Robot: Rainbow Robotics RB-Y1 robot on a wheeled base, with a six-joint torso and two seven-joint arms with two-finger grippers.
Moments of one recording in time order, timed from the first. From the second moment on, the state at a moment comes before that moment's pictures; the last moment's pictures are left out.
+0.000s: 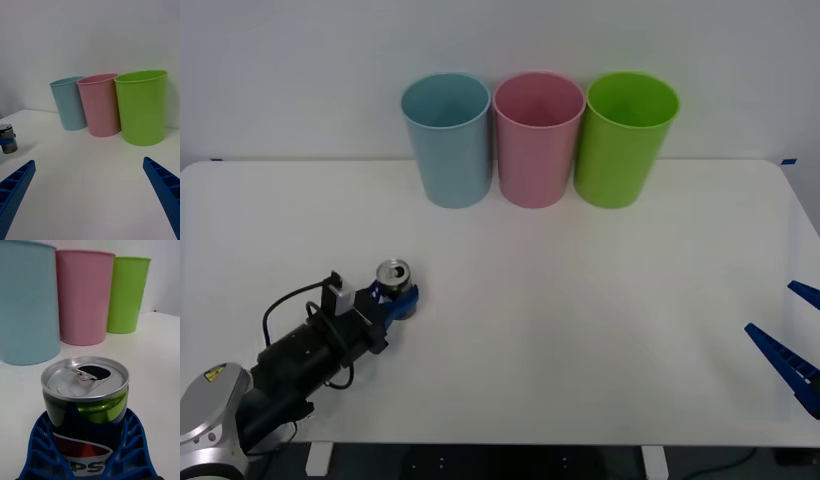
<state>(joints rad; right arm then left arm) 0.35 -0.40 -0.52 -1.66 0.96 -1.22 0.00 -0.13 0.18 0.28 -1.12 -1.25 -1.00 -0.41</state>
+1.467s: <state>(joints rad) 0.35 -0.40 -0.52 -1.66 0.96 -1.22 0.00 -0.09 0.19 0.32 -1.71 -1.27 -0.78 0.29</state>
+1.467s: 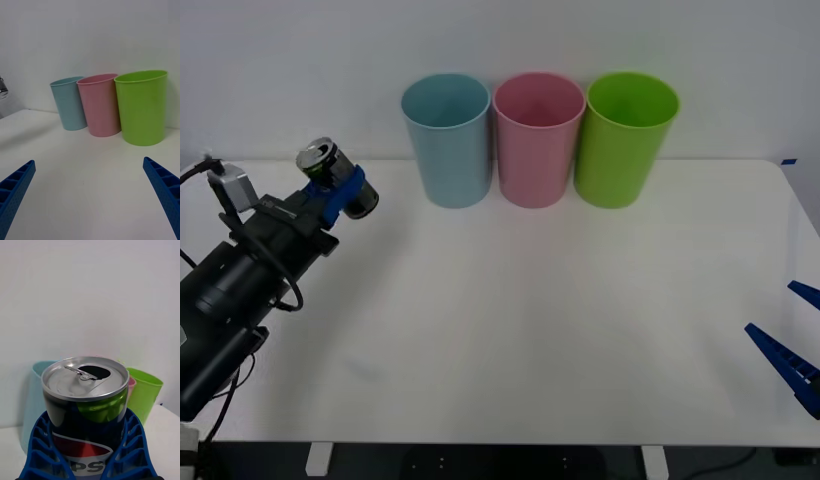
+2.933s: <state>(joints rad) 0.35 -0.40 -0.52 -1.66 0.96 -1.22 0.00 -0.73 0.18 0.31 -1.18 -1.67 -0.55 0.29</state>
